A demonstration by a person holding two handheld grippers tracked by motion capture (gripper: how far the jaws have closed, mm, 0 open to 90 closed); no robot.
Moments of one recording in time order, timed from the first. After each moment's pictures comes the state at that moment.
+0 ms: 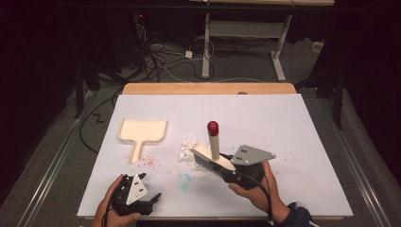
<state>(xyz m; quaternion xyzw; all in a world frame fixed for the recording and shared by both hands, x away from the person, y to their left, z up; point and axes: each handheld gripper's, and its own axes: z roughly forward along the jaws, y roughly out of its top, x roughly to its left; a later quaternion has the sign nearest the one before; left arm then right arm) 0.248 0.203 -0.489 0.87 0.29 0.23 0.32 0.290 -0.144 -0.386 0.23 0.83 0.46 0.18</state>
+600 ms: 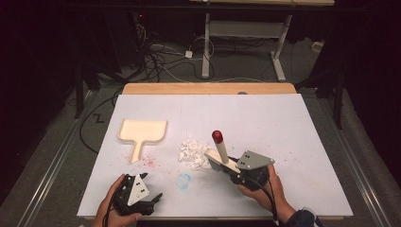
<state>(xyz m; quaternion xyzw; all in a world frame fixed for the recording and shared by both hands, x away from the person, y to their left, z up) 0.247 0.202 -0.486 0.87 0.28 0.24 0.33 0.310 -0.159 -0.430 0.24 0.85 0.42 0.21</state>
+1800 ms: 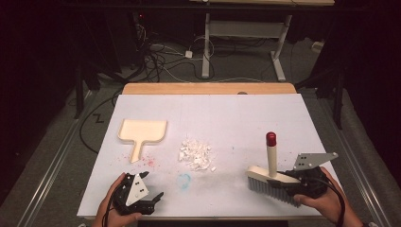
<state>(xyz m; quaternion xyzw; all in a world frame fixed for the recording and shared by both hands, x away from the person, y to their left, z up) 0.247 0.200 -0.482 0.86 0.28 0.24 0.35 0.293 -0.289 -0.399 0.28 0.88 0.37 0.07</state>
